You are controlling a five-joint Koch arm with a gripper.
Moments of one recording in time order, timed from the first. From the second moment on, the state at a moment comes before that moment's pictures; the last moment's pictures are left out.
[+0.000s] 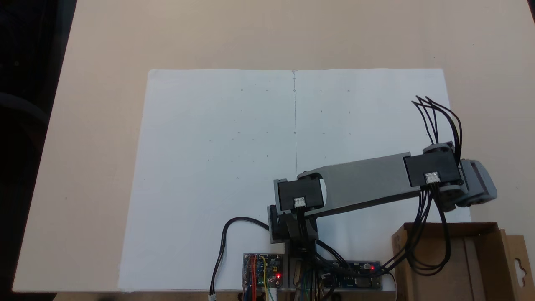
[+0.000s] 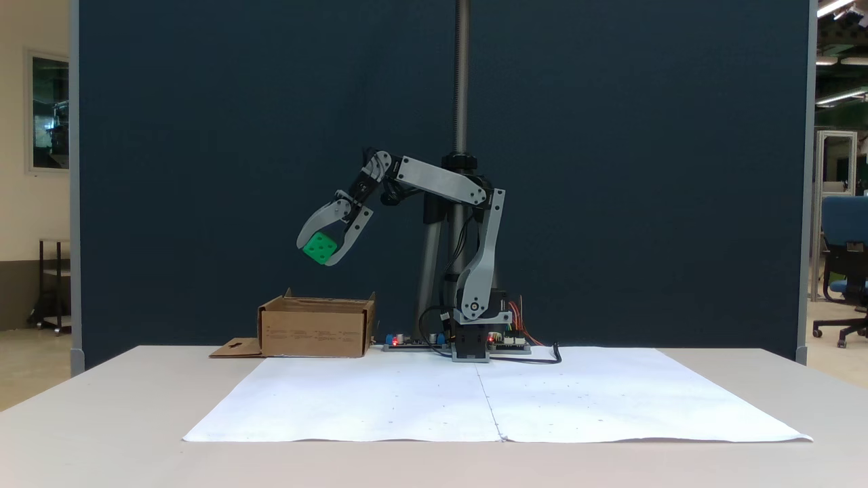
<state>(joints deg) 84.0 98.6 80.0 45.6 -8.3</state>
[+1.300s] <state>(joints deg) 104.0 81.0 79.9 43.3 -25.8</state>
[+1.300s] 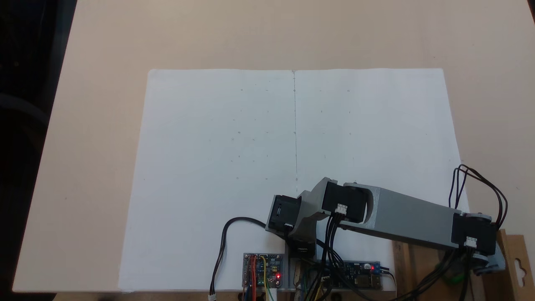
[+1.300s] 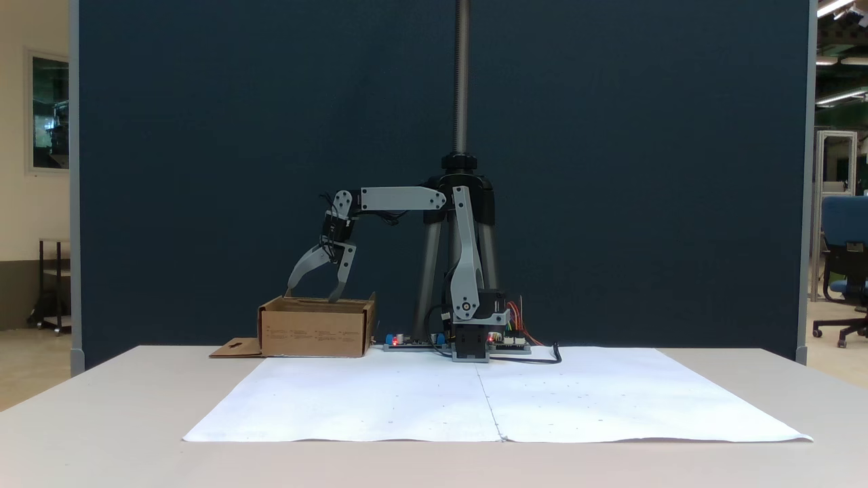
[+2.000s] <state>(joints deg) 63.5 95.4 74.6 39.6 -1.8</state>
